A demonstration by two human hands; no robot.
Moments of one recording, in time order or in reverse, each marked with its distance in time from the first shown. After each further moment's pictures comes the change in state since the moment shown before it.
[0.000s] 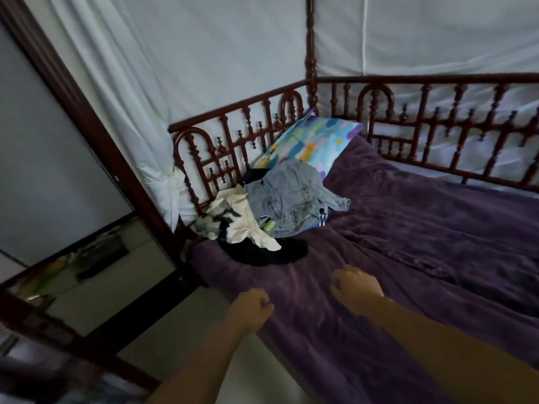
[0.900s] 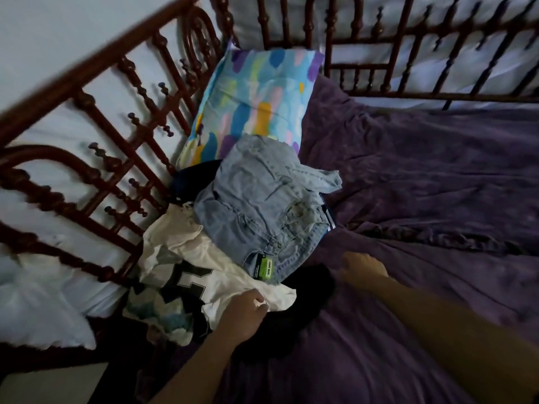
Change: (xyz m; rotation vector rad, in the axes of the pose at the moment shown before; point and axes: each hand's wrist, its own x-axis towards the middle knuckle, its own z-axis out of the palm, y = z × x) left_hand 0.469 -0.108 -0.082 0.017 -0.423 0.200; right_hand 0.393 0.008 0.123 0.219 -0.175 0.687
